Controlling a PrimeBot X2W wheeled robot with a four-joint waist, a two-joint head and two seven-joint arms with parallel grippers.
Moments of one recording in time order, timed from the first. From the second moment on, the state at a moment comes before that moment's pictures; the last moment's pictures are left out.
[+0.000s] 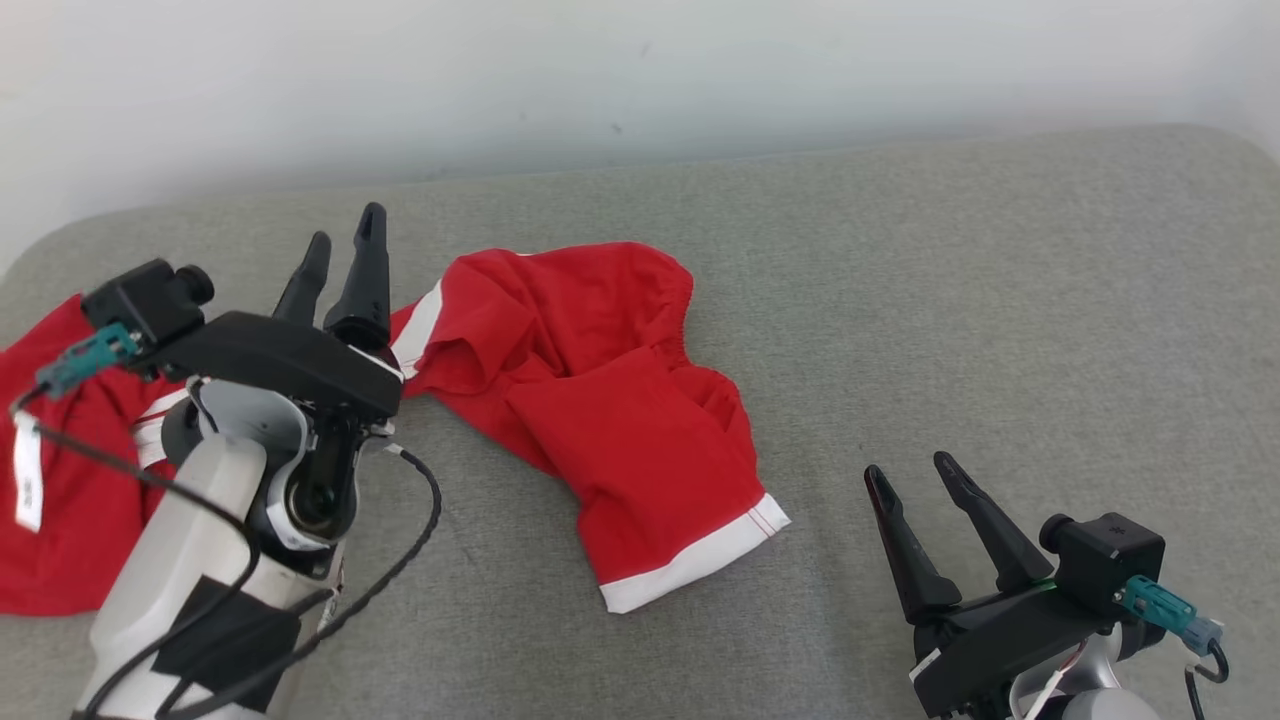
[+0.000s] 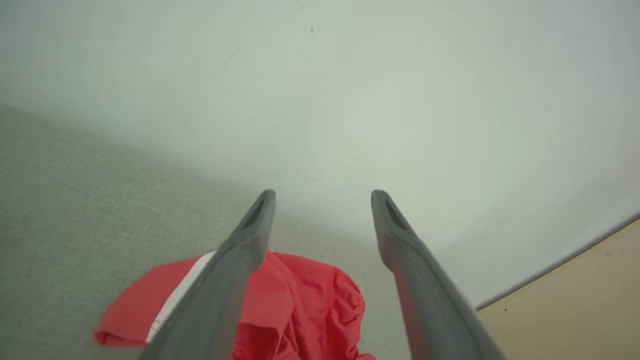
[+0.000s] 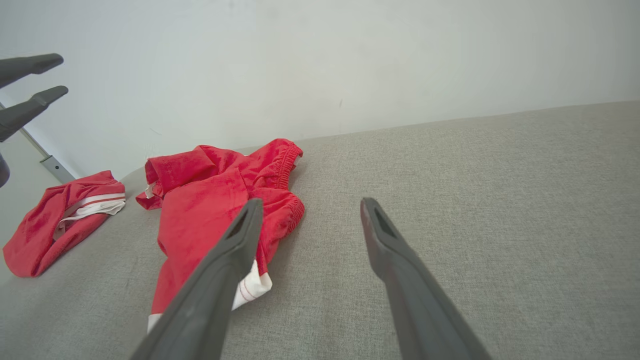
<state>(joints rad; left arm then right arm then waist) -0.69 0.19 -0.44 0.47 -0.97 0.11 -0.08 -0.03 -0.05 0.09 0.01 0.34 0.13 -0.01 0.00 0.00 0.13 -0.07</state>
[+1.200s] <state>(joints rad) -0.12 0.36 -0.39 -0.01 -0.66 0.23 -0.19 -0.03 -0.05 0.07 0.00 0.27 0.13 0.10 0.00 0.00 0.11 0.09</state>
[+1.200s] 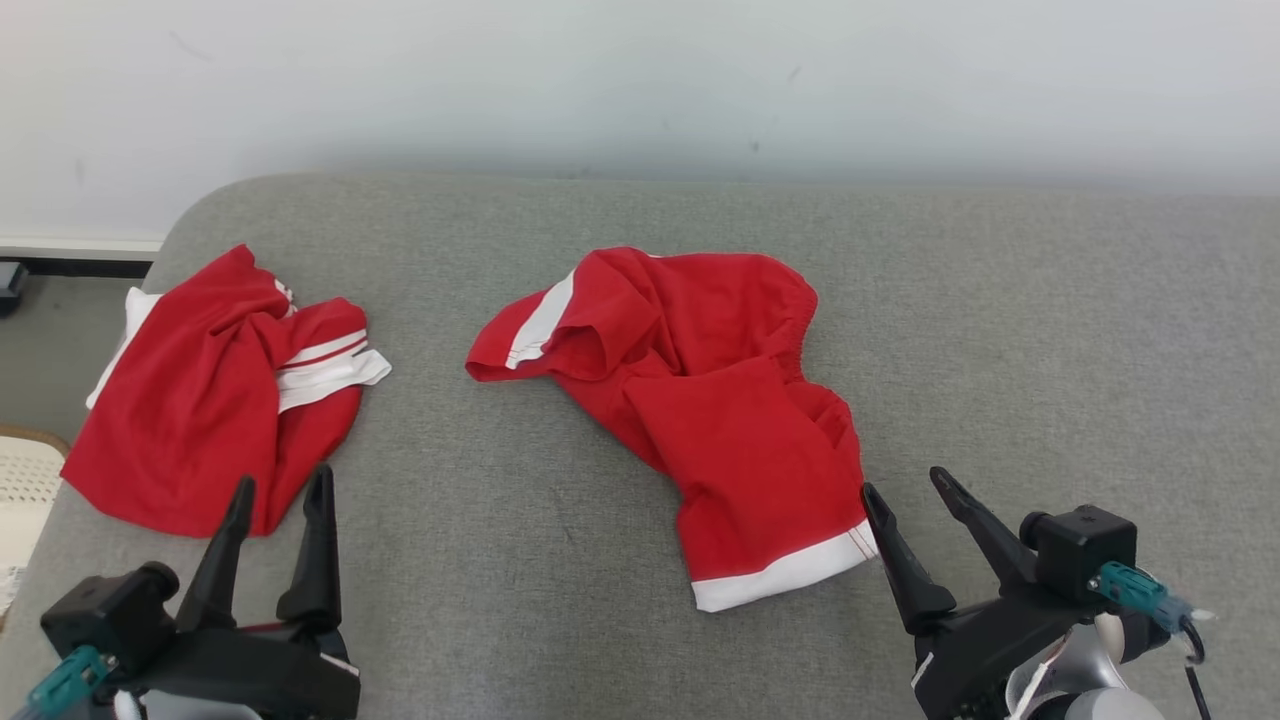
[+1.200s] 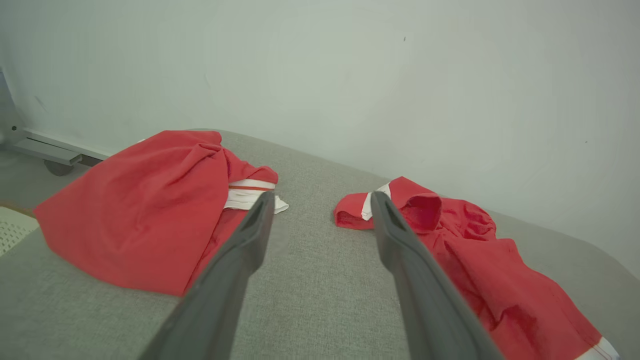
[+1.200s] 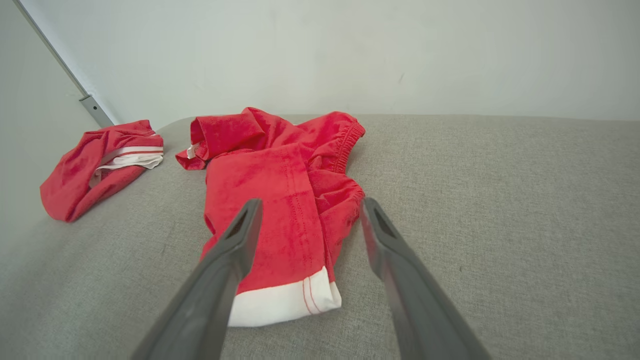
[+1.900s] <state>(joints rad) -0.07 0.36 -0.42 -0.11 -0.66 0.27 -0.13 -0.04 -0.05 0.02 0.12 0.28 0.13 0.32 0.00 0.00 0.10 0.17</state>
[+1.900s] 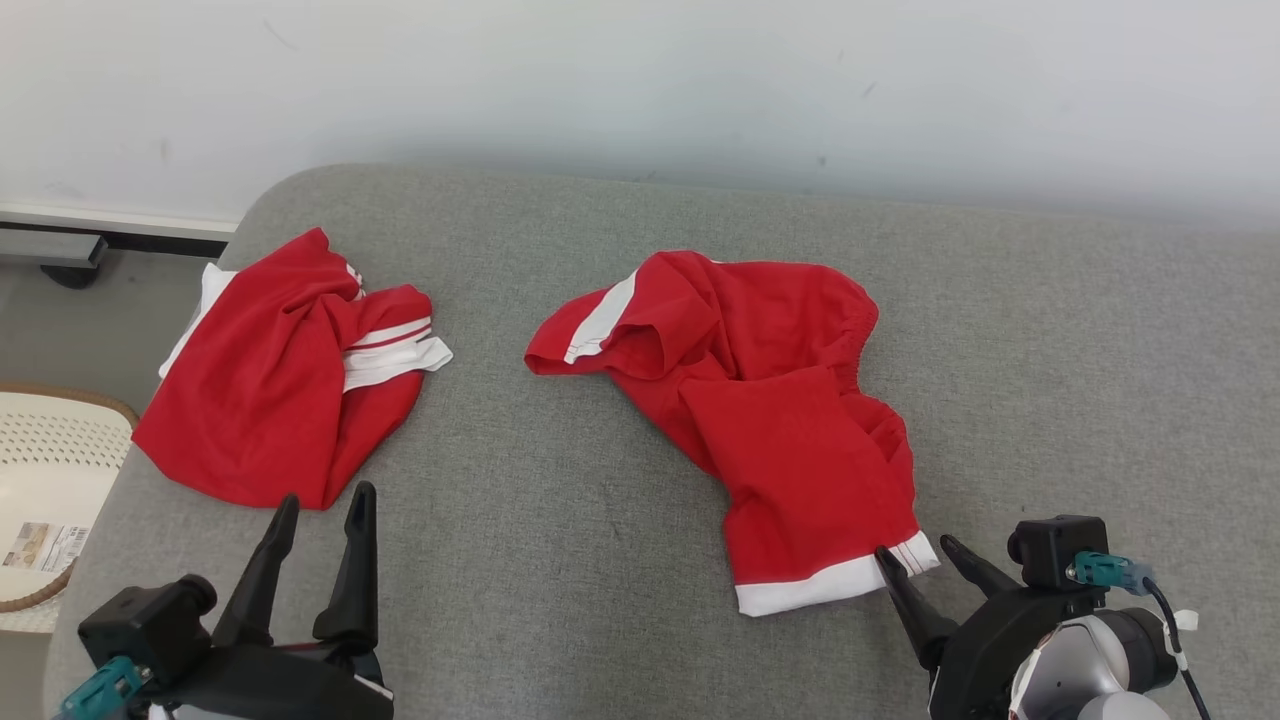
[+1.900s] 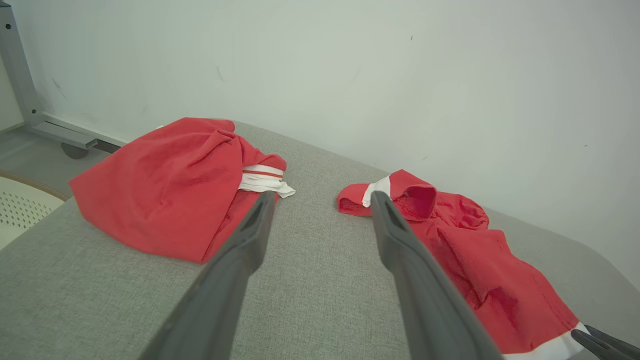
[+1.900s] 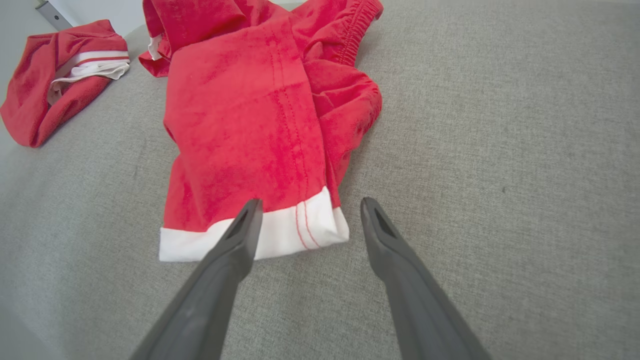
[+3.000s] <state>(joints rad) -0.07 0.37 -0.43 -0.09 -0.68 0.26 -0.12 -0.17 -0.05 0.22 0.03 0.38 0.13 0.32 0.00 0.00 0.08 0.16</state>
